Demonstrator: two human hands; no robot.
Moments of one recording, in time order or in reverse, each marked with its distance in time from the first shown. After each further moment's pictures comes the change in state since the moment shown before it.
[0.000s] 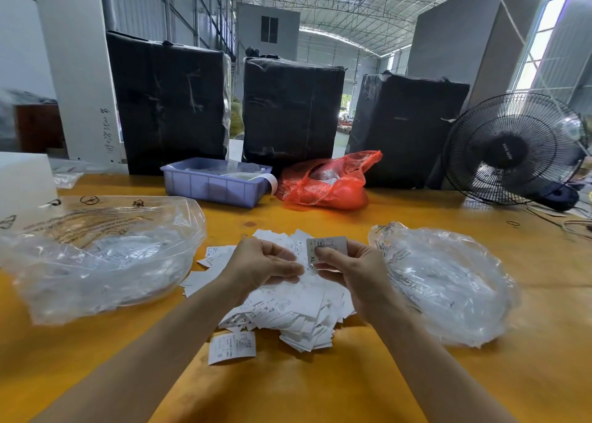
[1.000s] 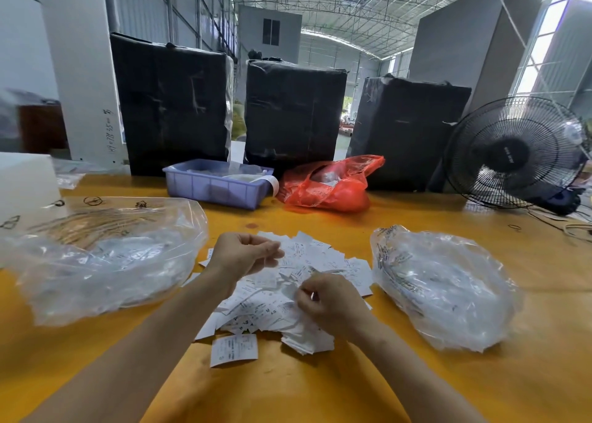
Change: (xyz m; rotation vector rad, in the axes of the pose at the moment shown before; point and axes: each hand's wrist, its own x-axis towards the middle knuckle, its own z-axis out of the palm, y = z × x) left_hand 0.011 -0.002 -0.024 -0.110 0.162 0.058; right_hand -0.008 0.027 0.013 -1.262 -0.304 -0.319
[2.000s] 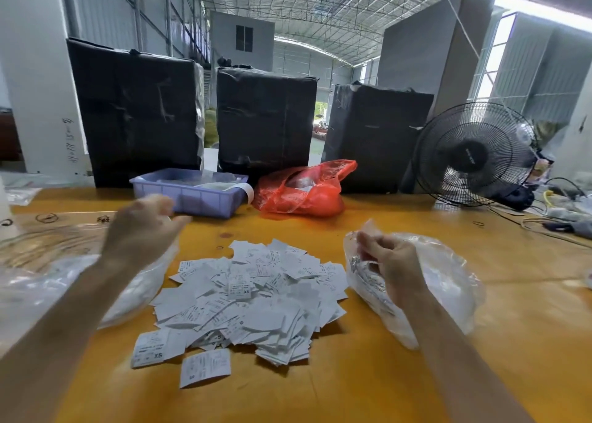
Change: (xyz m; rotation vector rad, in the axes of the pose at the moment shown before) left_hand 0.015 0.047 -0.064 1.005 0.427 0.435; right_hand -0.013 0.068 -0.077 1.012 0.572 0.398
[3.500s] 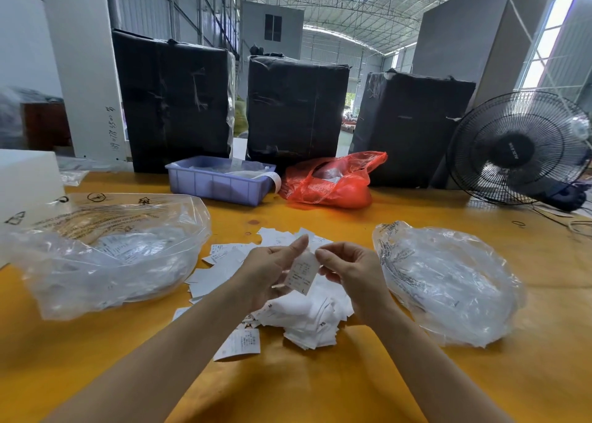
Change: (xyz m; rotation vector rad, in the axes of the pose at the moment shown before) left_hand -0.070 0.064 0.067 -1.033 -0.649 -0.592; right_hand -0.037 0.017 0.075 0.046 -0.305 0.028
